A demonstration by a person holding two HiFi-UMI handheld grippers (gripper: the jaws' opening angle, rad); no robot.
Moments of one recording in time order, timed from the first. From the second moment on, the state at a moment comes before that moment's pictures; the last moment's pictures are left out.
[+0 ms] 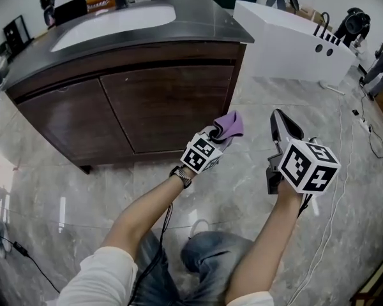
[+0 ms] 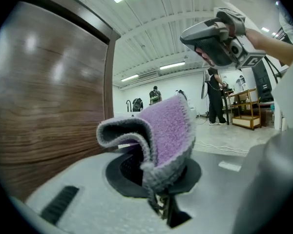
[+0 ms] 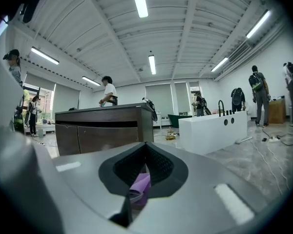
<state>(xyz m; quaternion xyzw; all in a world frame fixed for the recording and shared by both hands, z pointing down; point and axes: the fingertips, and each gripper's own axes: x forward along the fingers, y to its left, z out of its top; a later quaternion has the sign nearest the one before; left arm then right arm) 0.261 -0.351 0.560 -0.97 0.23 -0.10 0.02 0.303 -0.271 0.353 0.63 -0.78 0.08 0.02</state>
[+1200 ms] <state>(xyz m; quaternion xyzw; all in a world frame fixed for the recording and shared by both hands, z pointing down) 0.036 -0.399 0.530 -0.89 0.44 -0.07 0.01 0.098 -0.319 0.373 0.44 -0.89 -0.02 0.11</state>
